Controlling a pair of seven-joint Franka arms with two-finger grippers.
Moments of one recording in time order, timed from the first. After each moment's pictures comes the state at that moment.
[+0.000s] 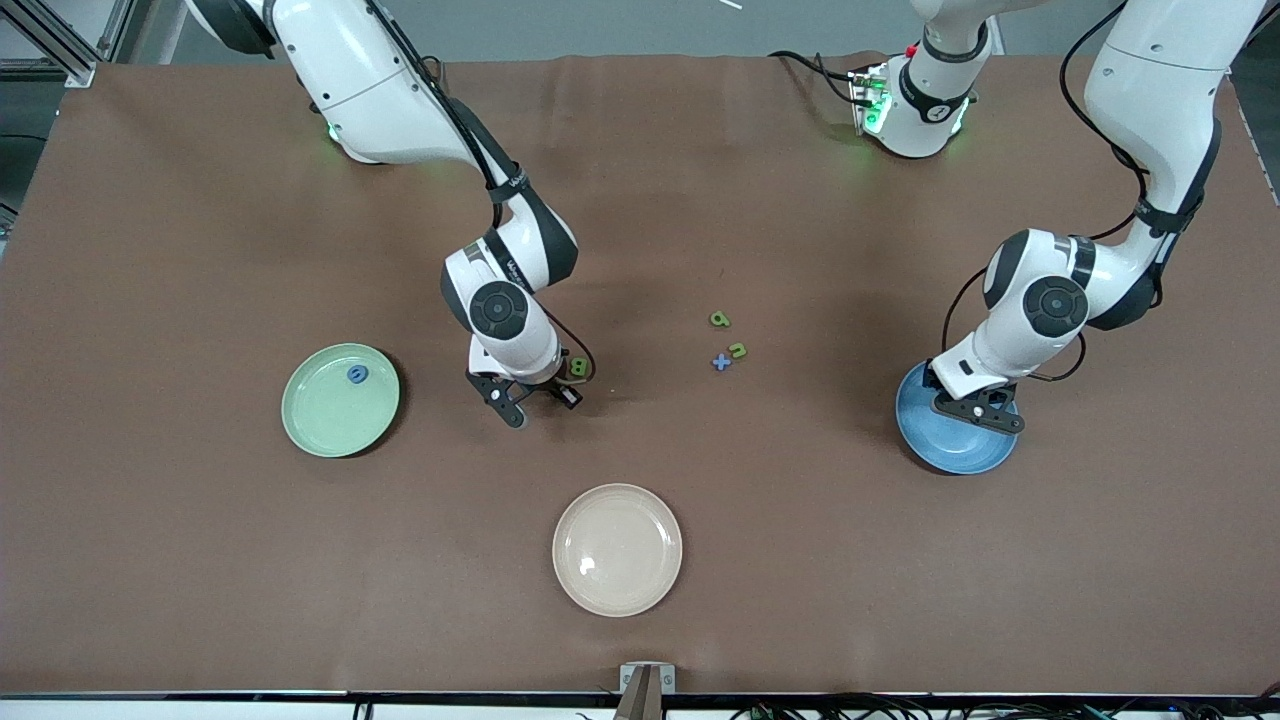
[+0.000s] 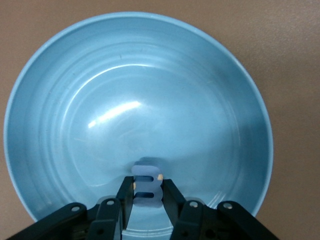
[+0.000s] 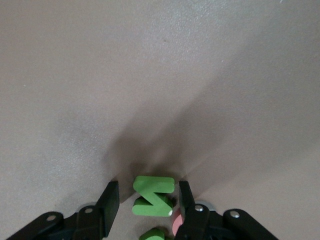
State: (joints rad) left arm 0.23 0.44 -0.28 -2.19 0.40 2.59 0.00; right arm 0.60 0.68 0.00 -1.77 0.09 2.46 1.35
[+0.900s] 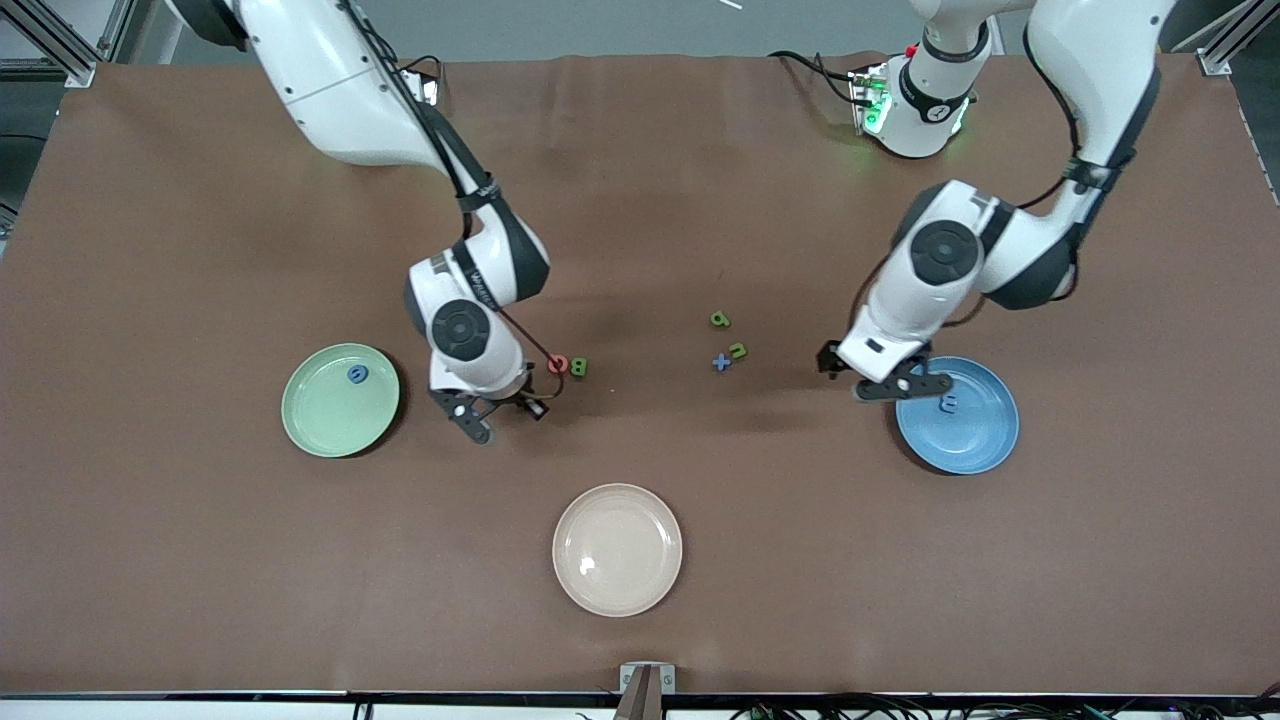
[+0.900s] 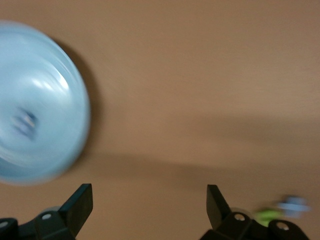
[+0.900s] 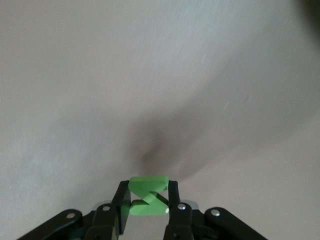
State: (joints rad) left arm 0.20 0.34 -0.66 -2.10 0.33 2.36 -0.86; right arm 0.50 0.60 -0.04 -1.79 0.08 2.34 1.14
